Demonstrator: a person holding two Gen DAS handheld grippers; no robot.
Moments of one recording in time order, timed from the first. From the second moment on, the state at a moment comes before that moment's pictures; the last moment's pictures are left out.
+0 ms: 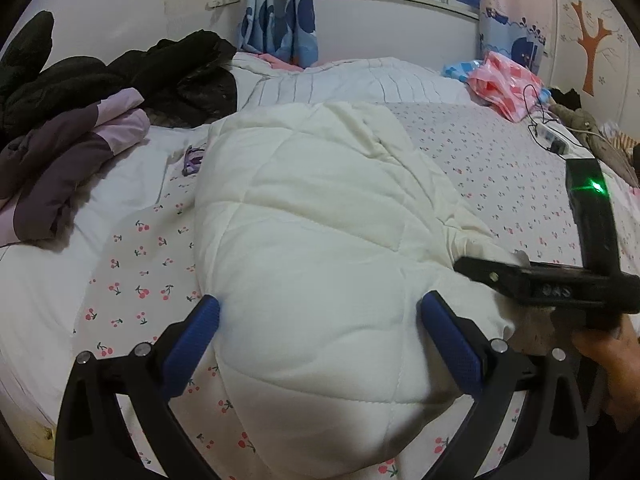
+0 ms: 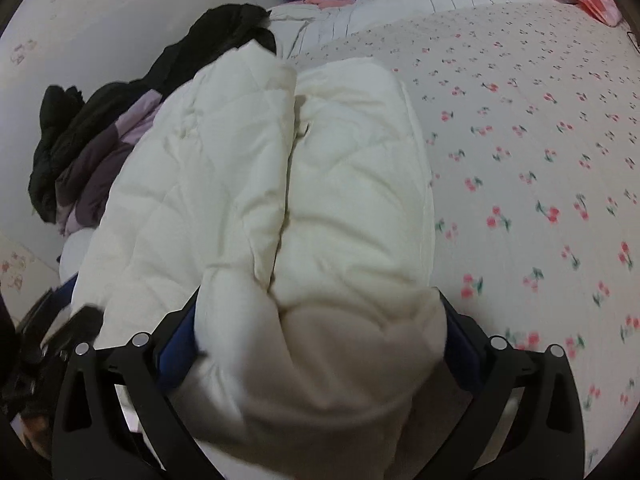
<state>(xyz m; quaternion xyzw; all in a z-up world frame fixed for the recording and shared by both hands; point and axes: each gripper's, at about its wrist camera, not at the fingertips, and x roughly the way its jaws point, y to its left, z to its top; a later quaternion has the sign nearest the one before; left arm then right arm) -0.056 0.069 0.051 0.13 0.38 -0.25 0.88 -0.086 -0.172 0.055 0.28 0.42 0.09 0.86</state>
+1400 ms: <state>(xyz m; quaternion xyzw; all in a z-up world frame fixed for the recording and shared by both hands) -0.079 0.064 0.064 0.15 0.35 -0.25 0.89 -0.141 -0.168 0.093 0.23 0.46 0.09 0.85</state>
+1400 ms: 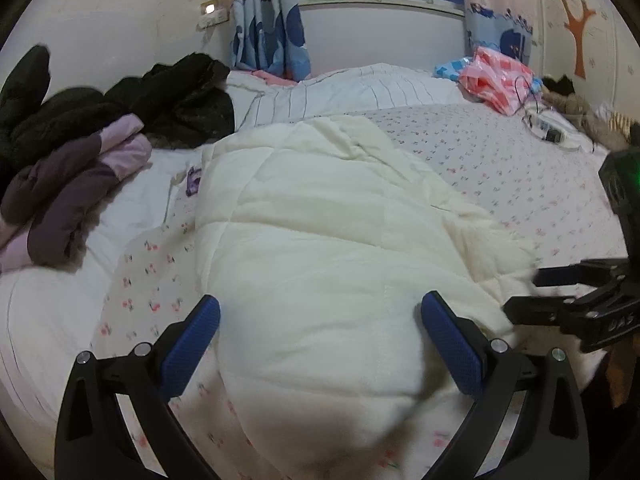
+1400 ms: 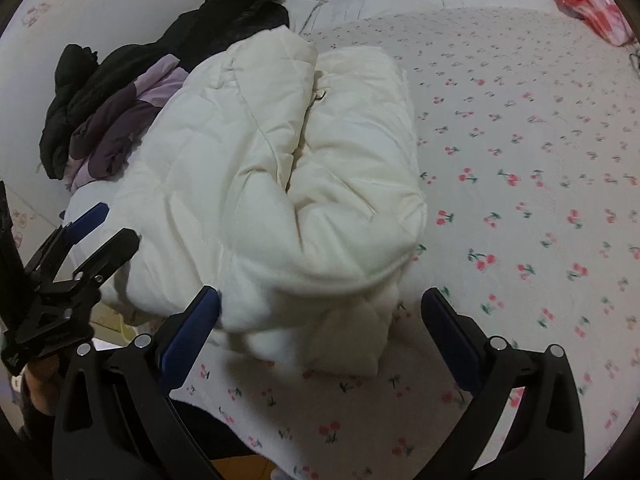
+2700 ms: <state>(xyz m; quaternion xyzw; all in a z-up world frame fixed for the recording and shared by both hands) -0.189 0.096 0.122 0.10 0.40 -0.18 0.89 -0.233 -0.102 0.198 0.04 0.41 -0.03 0.91</state>
